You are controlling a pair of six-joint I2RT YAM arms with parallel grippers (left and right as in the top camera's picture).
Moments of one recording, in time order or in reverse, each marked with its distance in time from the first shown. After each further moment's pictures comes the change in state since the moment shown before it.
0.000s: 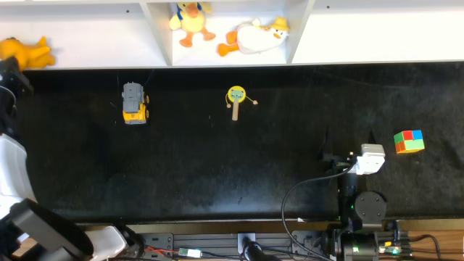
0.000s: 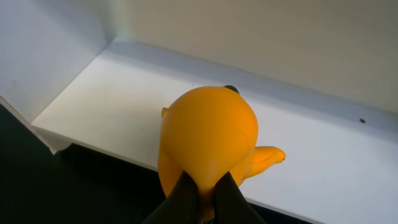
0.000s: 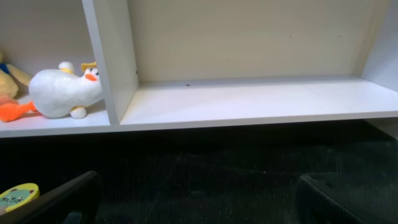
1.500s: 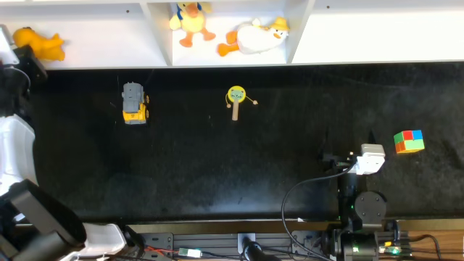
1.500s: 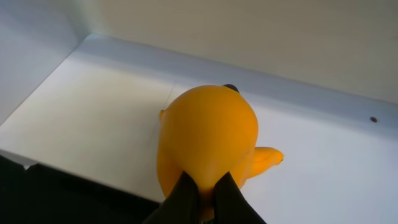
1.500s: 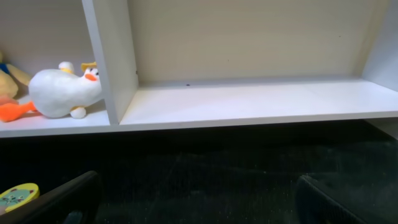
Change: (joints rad) left arm -0.124 0.101 0.079 -0.006 -0.121 0.011; right arm 0.000 0.000 0.000 0.000 -0.001 0.000
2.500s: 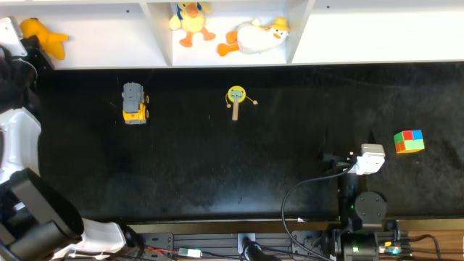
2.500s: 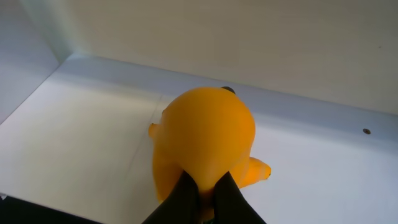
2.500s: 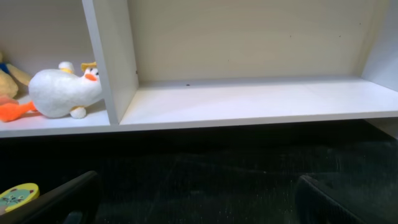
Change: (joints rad) left arm -0.044 0.055 0.011 0.097 -0.007 0.000; right arm 0.000 0.000 0.000 0.000 0.001 0.000
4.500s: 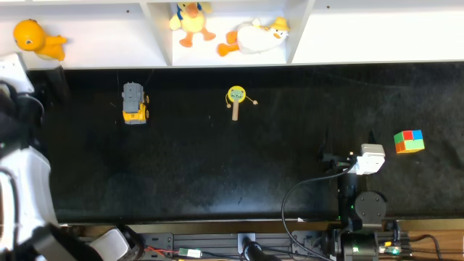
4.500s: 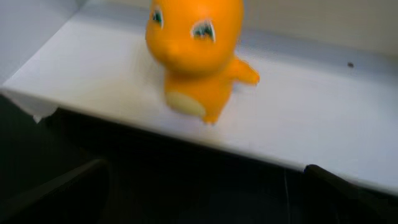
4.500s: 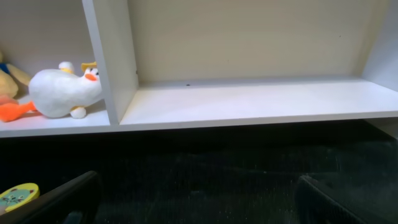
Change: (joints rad) left arm 0.068 -0.323 -0.278 -0.148 0.020 0.050; right arm 0.000 0.000 0.000 0.000 0.000 0.000
